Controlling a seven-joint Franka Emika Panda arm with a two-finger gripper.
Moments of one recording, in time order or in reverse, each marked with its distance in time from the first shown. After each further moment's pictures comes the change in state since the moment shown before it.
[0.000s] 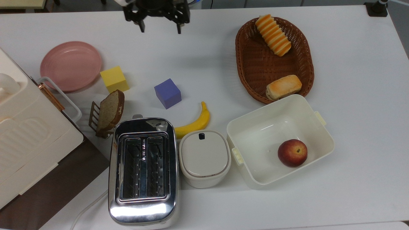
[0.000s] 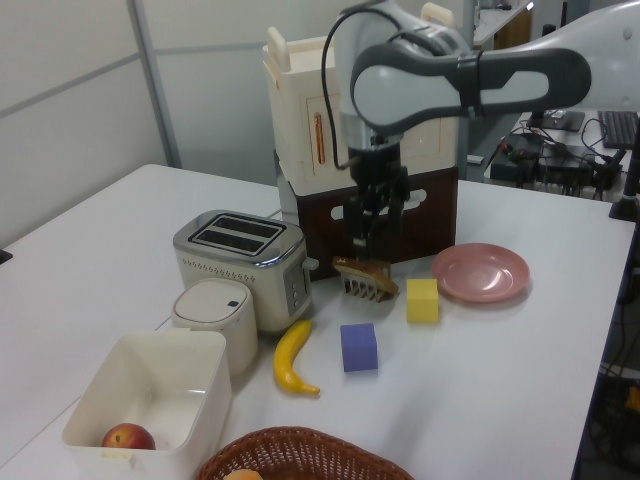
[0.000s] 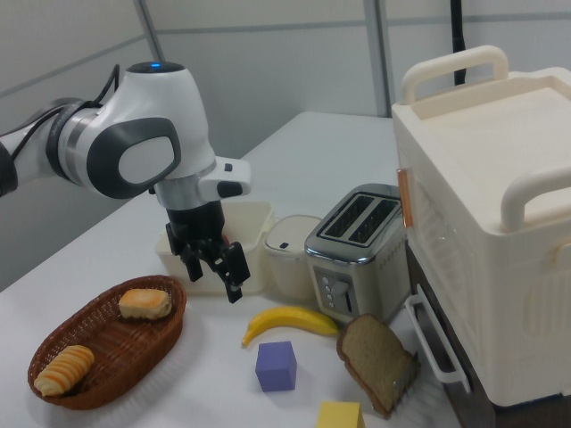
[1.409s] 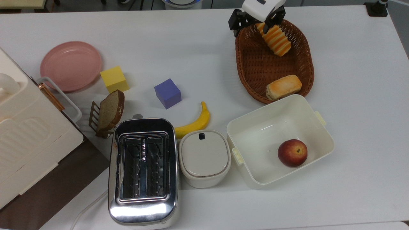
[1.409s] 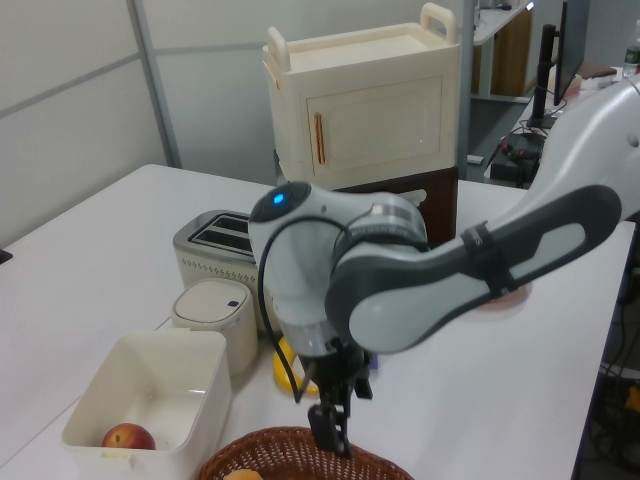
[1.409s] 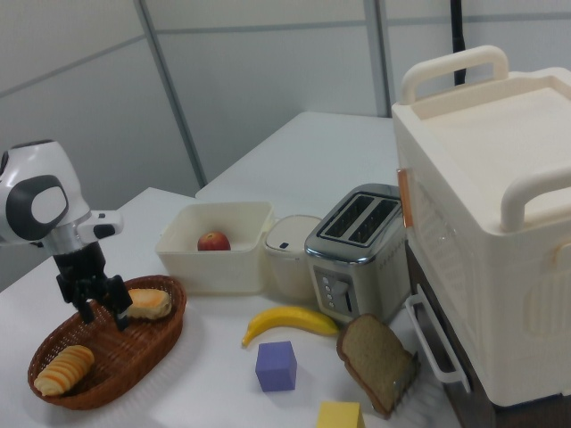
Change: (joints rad) arm 0.421 0.002 0.097 -0.264 -0.078 0.163 0.285
